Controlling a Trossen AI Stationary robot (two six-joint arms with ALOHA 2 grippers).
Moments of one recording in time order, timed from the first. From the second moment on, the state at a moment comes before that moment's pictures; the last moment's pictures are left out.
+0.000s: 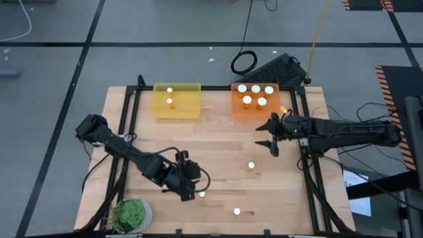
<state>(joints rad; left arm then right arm) -0.51 1.67 1.36 -0.76 -0.41 -0.56 -0.08 0.72 0.47 -0.28 0.00 0.08</state>
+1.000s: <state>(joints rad) -0.54 1.89 1.36 -0.58 -0.19 -0.48 0.12 0.72 0.43 -0.28 0.06 0.14</state>
